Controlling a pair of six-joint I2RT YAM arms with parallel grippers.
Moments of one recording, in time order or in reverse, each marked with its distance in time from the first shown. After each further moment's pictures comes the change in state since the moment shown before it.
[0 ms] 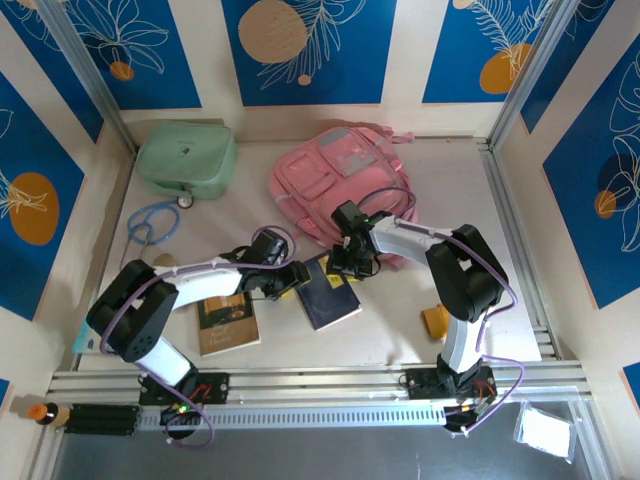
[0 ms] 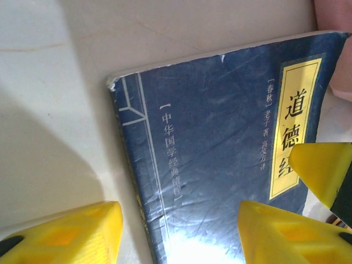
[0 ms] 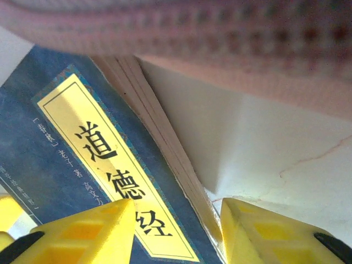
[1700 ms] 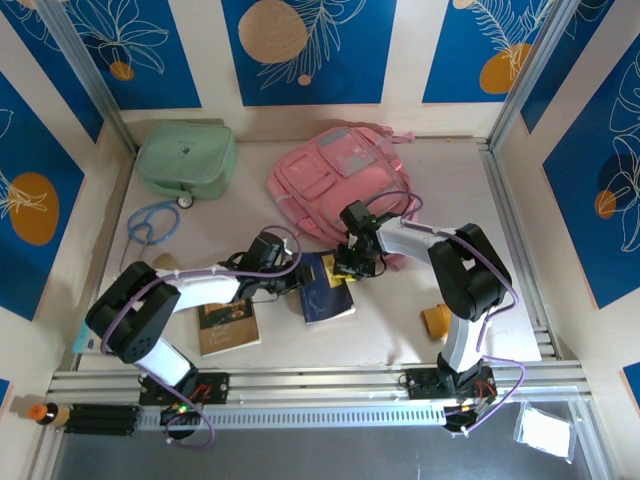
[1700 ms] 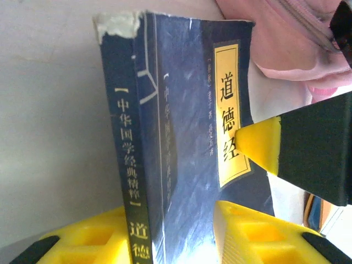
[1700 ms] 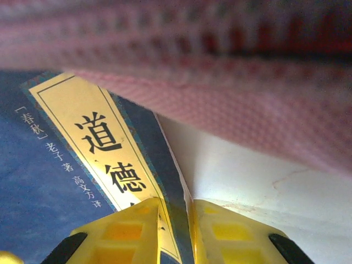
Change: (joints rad) left arm -0.007 -0.011 -0.086 0.263 0.062 0.126; right arm -0.048 -0.003 -0.048 0.060 -0.085 0.000
